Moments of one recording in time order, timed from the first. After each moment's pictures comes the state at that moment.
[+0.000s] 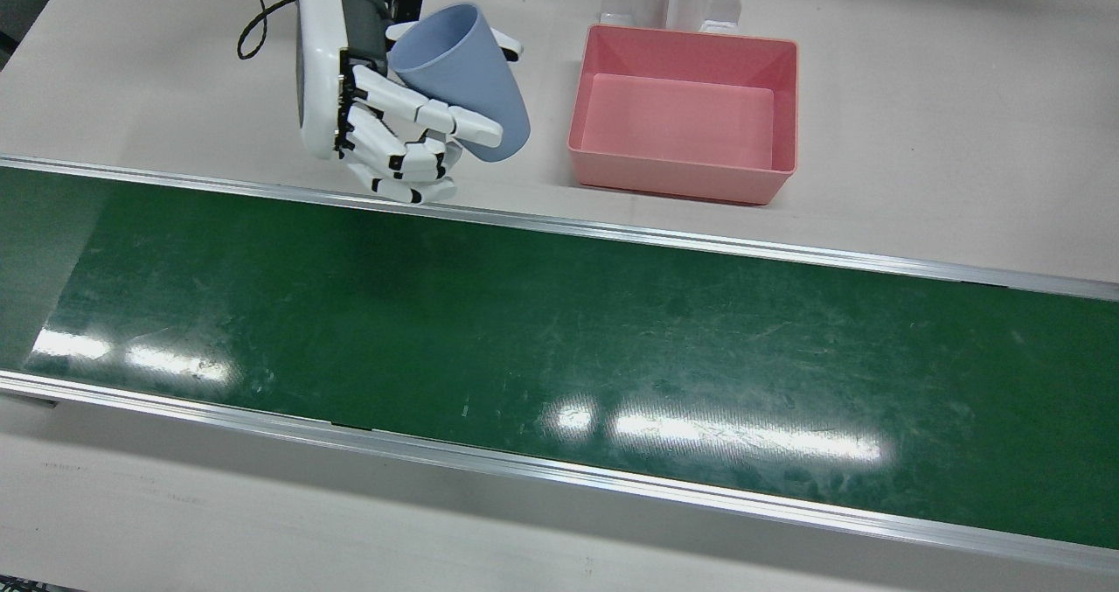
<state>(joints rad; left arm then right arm) -1.41 -1.81 -1.69 0.24 1.81 0.01 0.60 -1.19 2.29 -3.63 -0.90 -0.89</state>
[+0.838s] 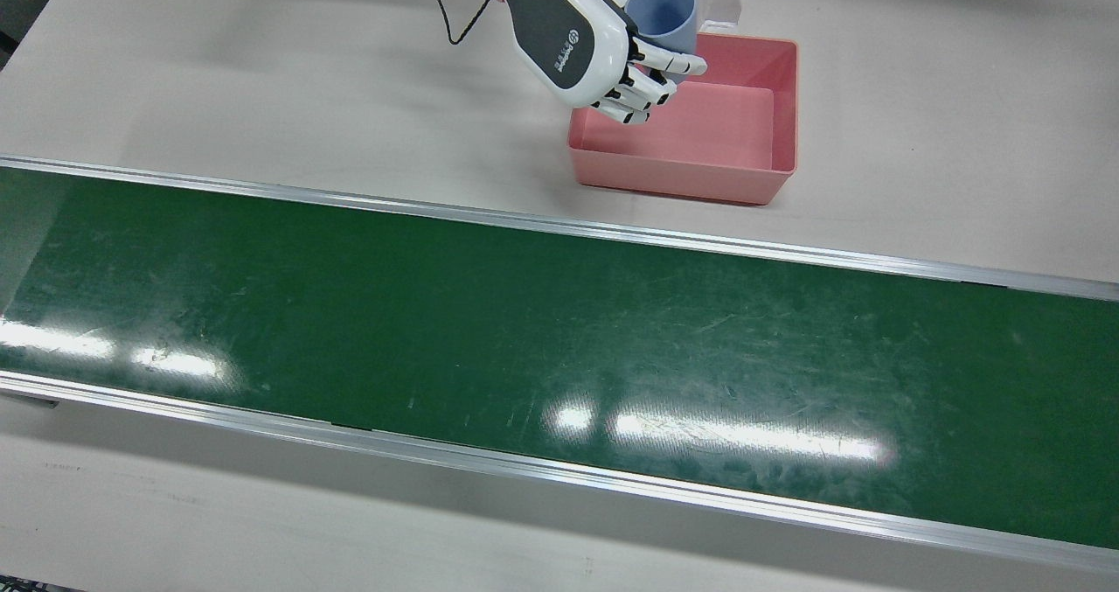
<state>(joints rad) -1.41 -1.81 -1.69 0.24 1.81 0.01 0.15 -1.21 2.25 -3.54 -0.94 -1.19</state>
